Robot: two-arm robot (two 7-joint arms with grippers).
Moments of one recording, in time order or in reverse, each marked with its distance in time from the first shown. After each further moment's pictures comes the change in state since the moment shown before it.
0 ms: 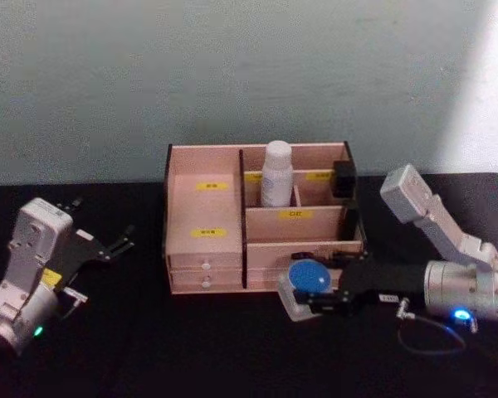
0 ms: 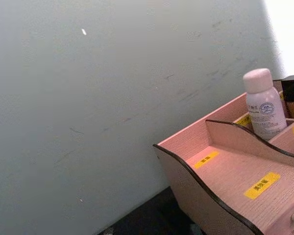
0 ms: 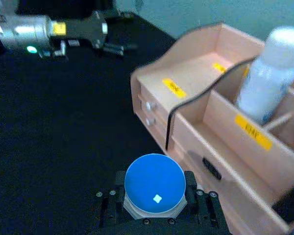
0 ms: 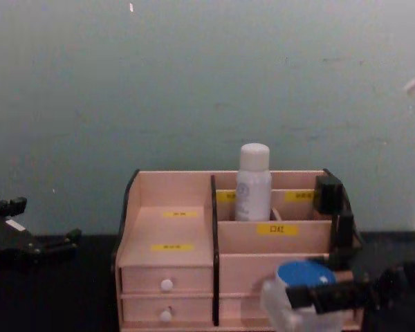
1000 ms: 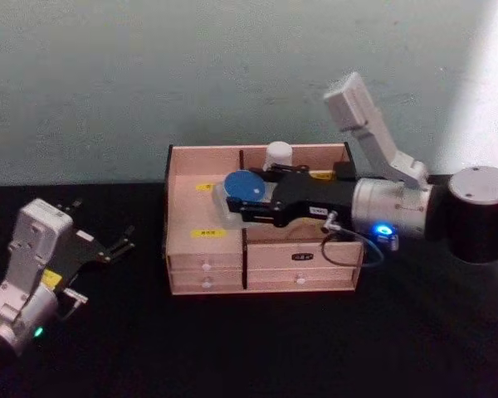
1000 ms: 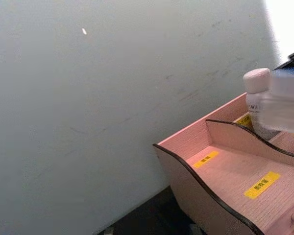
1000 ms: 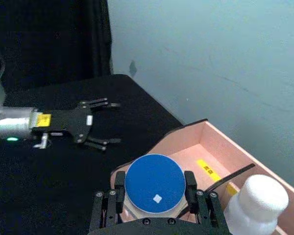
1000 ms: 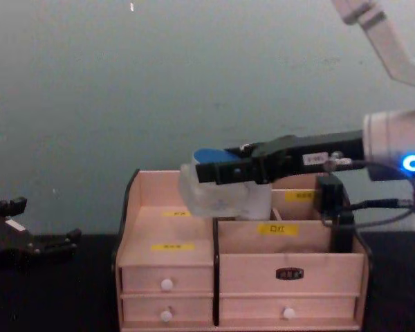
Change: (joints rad) left arm 0.000 0.000 0.000 0.000 0.000 0.000 0.000; right arm 0.252 -0.227 -0.064 0.216 0.022 -0.063 -0.032
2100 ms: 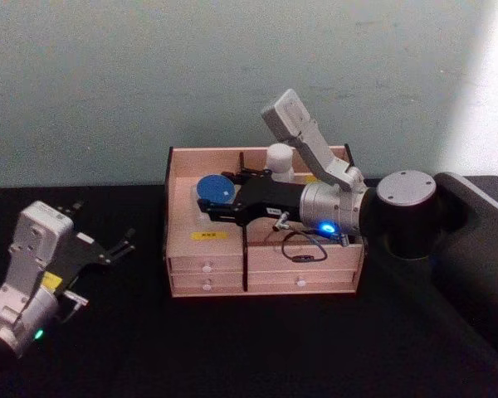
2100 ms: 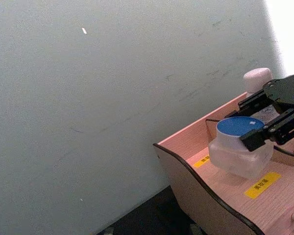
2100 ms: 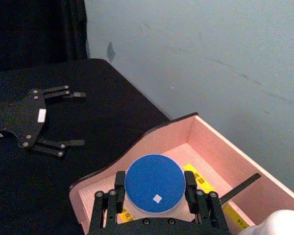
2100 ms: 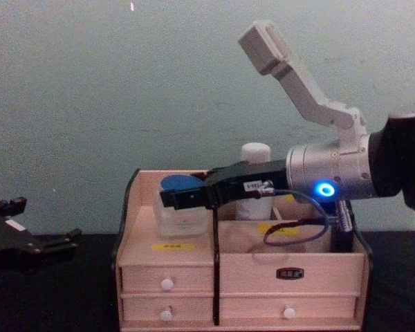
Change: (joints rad) left arm 0.000 0.000 0.000 0.000 0.000 0.000 0.000; right arm 0.117 -0.222 -0.032 0.353 -0.150 -0.104 -0.052
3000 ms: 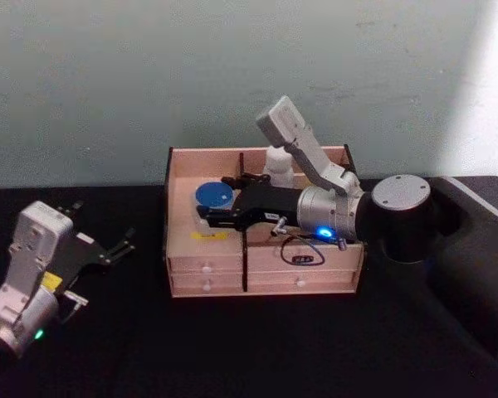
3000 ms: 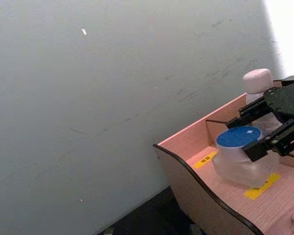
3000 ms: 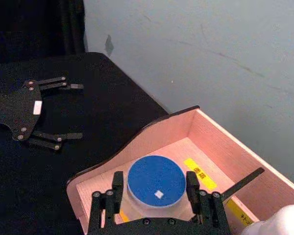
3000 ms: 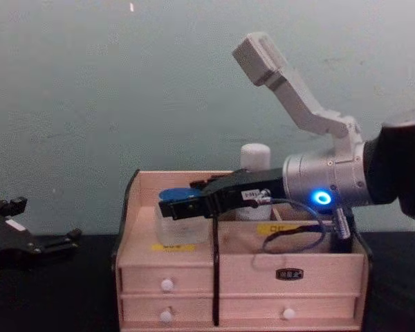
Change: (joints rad) left arm 0.000 0.000 0.000 0.000 0.000 0.000 0.000; right arm -0.005 -0.019 0.013 0.024 -0.039 -0.001 0.001
